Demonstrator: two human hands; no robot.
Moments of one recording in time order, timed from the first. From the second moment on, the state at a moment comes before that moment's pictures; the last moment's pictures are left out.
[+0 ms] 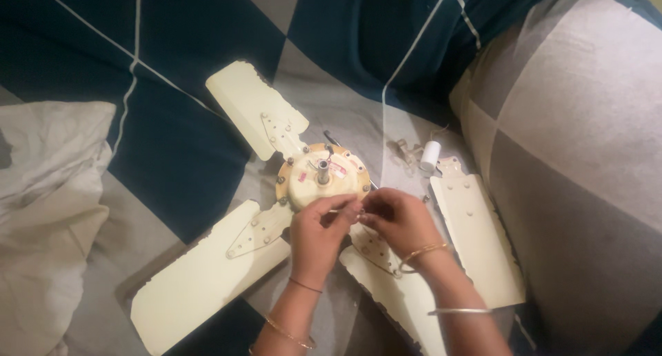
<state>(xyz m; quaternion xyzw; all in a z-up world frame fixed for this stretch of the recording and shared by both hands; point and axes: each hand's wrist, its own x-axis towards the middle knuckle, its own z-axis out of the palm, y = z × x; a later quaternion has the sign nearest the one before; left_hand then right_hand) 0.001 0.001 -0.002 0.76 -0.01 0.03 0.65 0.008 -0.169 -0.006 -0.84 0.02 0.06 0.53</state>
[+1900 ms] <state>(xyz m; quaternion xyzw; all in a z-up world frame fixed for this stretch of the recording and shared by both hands) 0.003 0.013 -0.002 0.69 -0.04 0.03 0.72 0.010 -0.159 -0.027 -0.59 0.06 0.10 0.80</state>
